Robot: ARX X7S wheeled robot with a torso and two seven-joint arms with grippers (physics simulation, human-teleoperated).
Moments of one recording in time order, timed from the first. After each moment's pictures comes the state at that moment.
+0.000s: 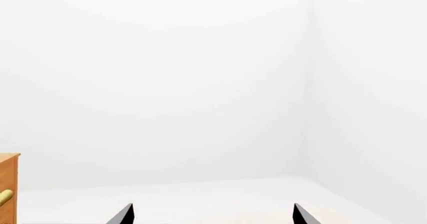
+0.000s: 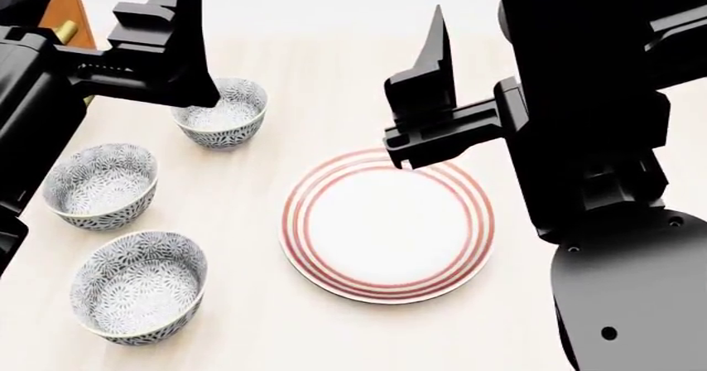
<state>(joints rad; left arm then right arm) -1.01 -0.11 0.06 0.58 -0.78 -1.20 -0.46 0.99 0.33 -0.14 -0.71 0.27 1.38 0.02</state>
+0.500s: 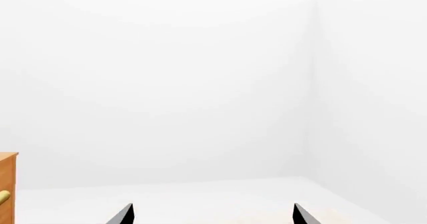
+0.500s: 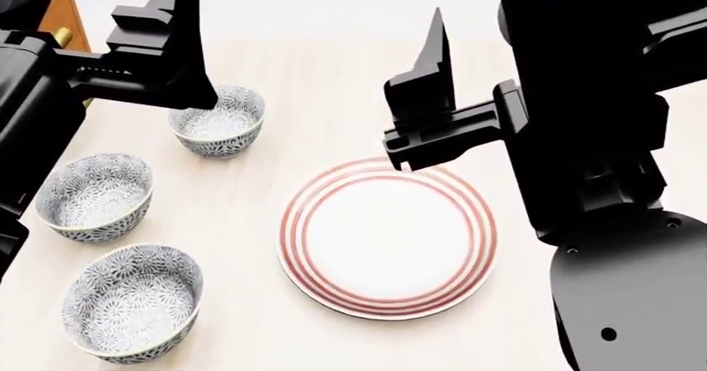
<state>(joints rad) -1.00 -0.13 0.07 0.57 -0.81 -1.17 -0.48 0.99 0.34 -0.14 -0.70 0.28 1.38 0.02</state>
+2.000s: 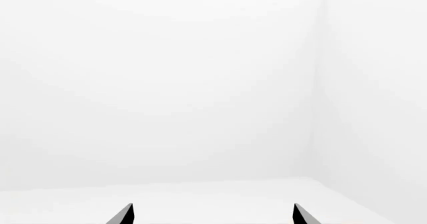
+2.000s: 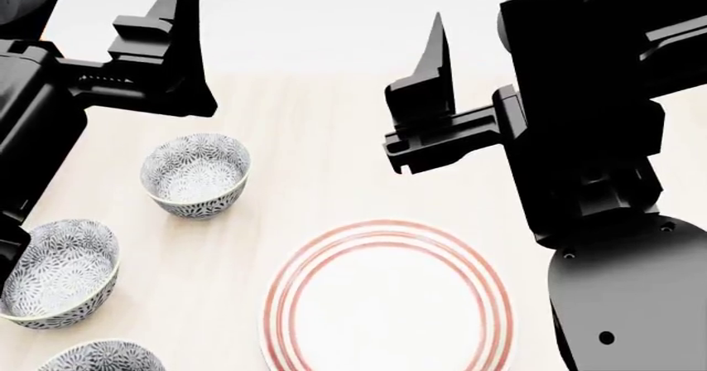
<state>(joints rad) -0.98 -0.17 0.10 0.55 -0.86 -1.12 -0.52 0.97 0.35 -0.14 -0.69 0.30 1.34 0.05</state>
